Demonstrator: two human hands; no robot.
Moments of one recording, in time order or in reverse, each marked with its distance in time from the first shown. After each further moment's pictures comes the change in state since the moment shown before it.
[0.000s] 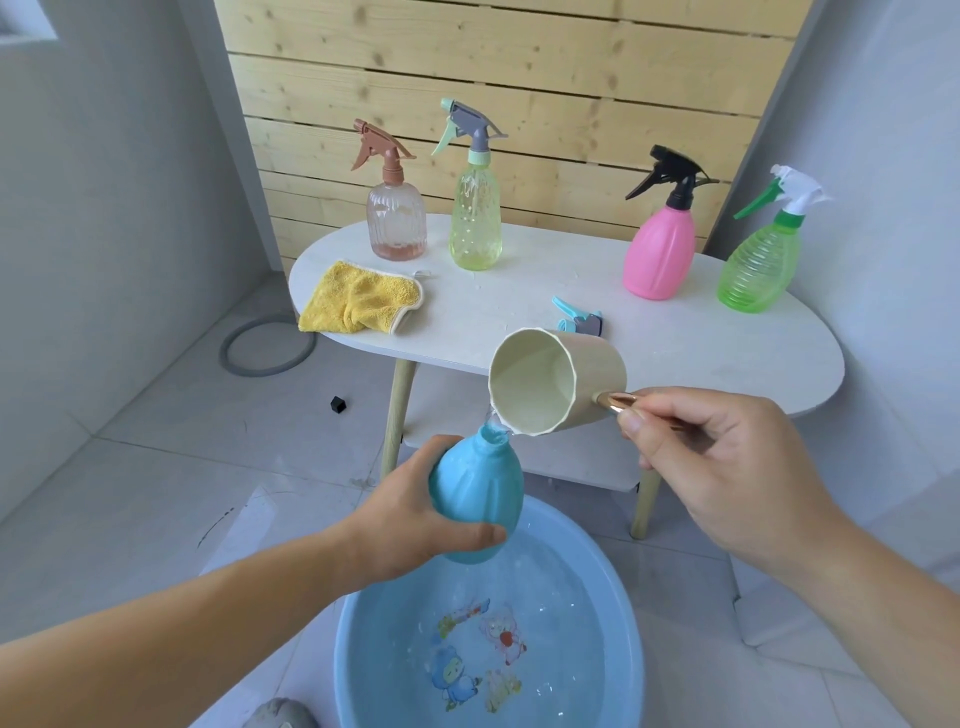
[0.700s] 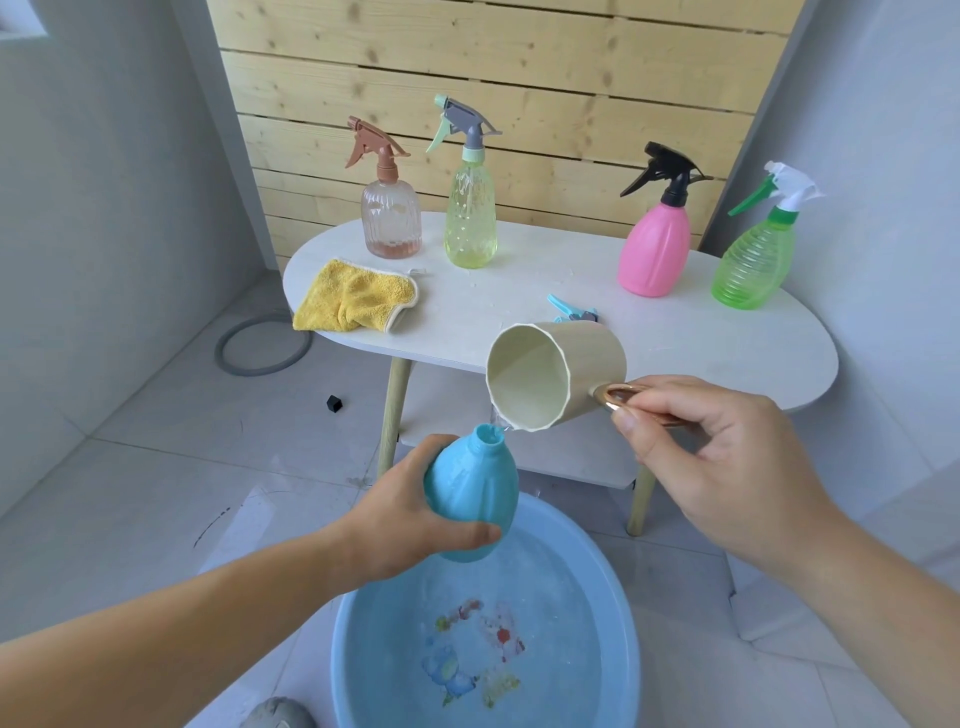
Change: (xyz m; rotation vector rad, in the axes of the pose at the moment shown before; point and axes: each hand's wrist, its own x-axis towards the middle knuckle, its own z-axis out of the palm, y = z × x) left_hand 0.001 -0.002 0.001 0.014 0.009 0.011; right_hand 0.001 0.006 0.000 -0.069 0.037 -0.073
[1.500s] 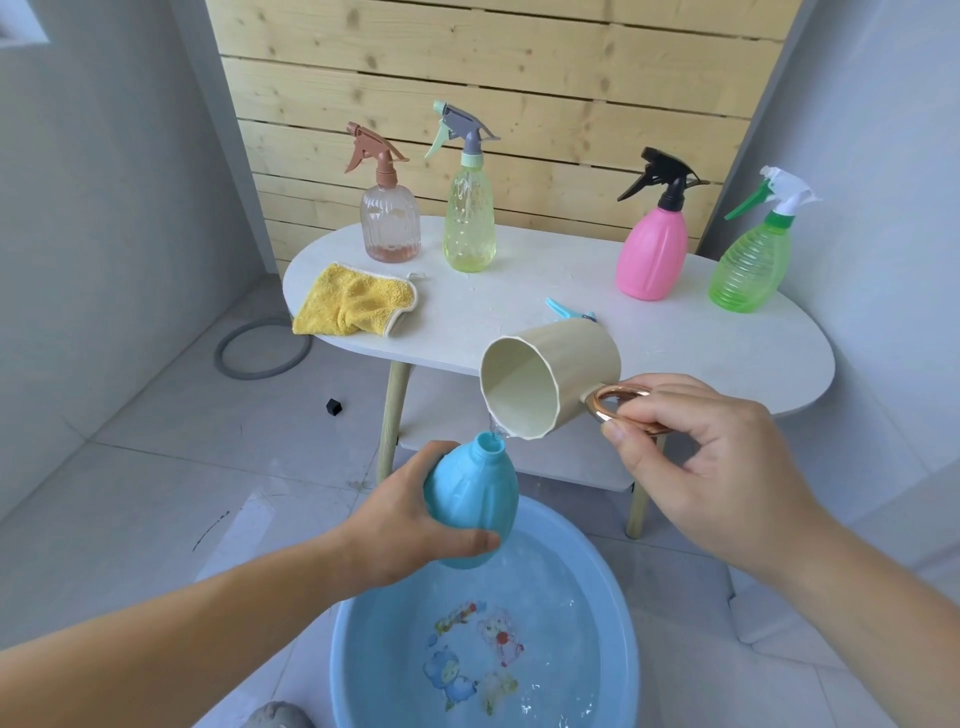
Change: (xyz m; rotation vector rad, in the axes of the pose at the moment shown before) left_hand -0.002 -0.002 0.002 0.001 0.000 -0.011; right_hand 0.003 -0.002 0.002 -0.066 0.007 -0.176
